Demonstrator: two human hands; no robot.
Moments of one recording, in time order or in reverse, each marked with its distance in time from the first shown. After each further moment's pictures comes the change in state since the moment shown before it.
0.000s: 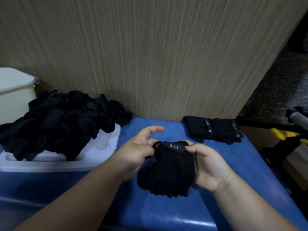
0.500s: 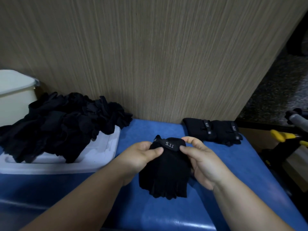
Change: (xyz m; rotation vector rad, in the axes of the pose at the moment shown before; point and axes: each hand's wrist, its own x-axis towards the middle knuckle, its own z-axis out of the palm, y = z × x) left_hand 0.004 -0.009 -0.002 0.175 0.096 -0.231; right_hand 0.004 0.002 0.001 -0.276 0.237 -0.185
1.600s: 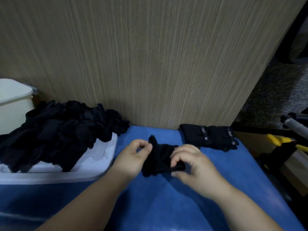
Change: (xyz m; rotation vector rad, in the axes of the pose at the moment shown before) left_hand 0.010 -0.003 -0.001 0.180 0.363 0.142; right_hand 0.007 0.009 -0.023 -1.114 -0.061 -0.786
